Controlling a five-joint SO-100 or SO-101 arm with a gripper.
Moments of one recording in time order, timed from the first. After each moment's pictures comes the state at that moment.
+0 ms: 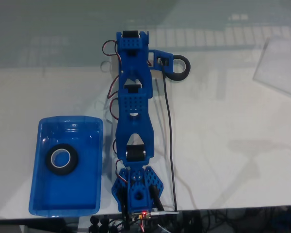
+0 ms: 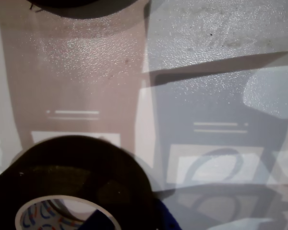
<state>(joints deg) 2.9 54.1 59.7 76.5 8.9</state>
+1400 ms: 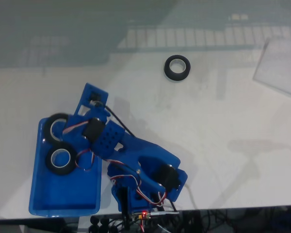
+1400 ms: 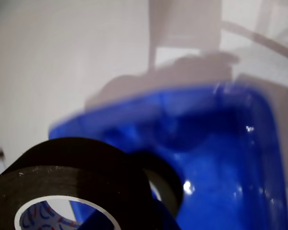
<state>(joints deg) -54.4 151.3 134.7 75.1 -7.8</state>
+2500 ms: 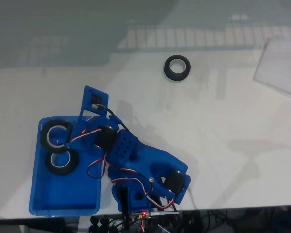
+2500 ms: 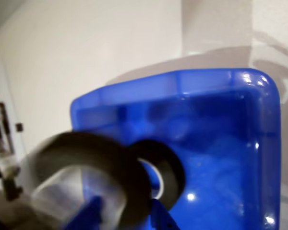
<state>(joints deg) -56.6 164.0 137.3 79.2 -11.2</state>
